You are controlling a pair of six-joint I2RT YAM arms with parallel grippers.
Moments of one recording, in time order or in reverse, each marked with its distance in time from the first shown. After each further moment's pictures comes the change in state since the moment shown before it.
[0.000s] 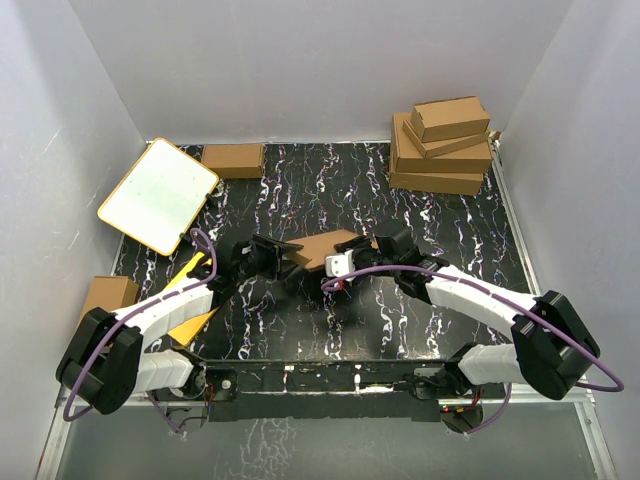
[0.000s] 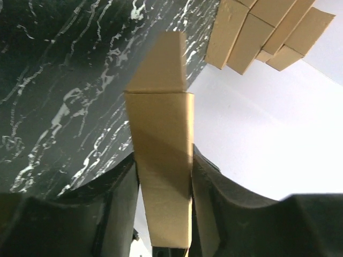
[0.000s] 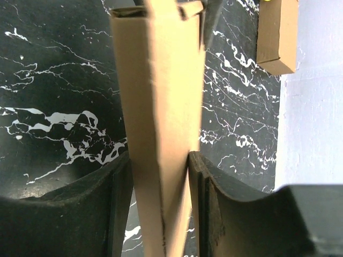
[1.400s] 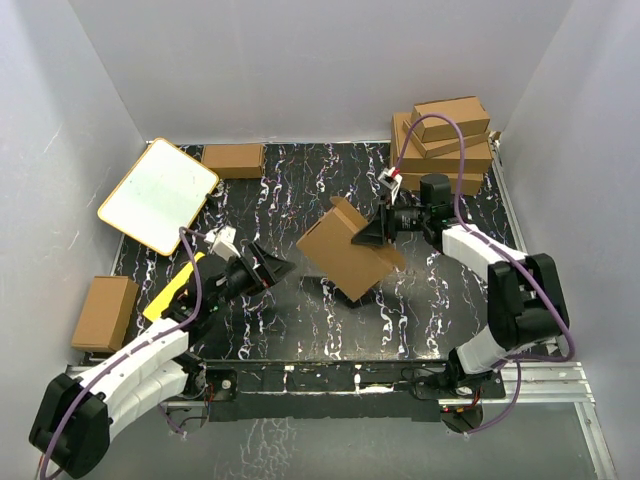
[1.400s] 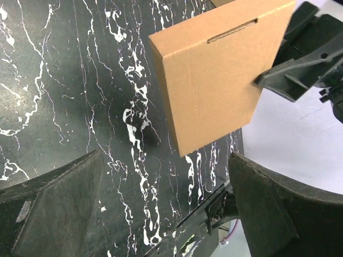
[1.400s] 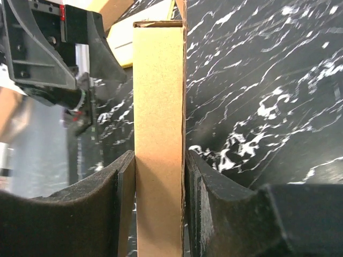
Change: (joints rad) left arm 0.001 -0.396 -0.224 0.075 -0.022 0.799; right arm -0.460 0.229 0.221 0.020 -0.651 1.192
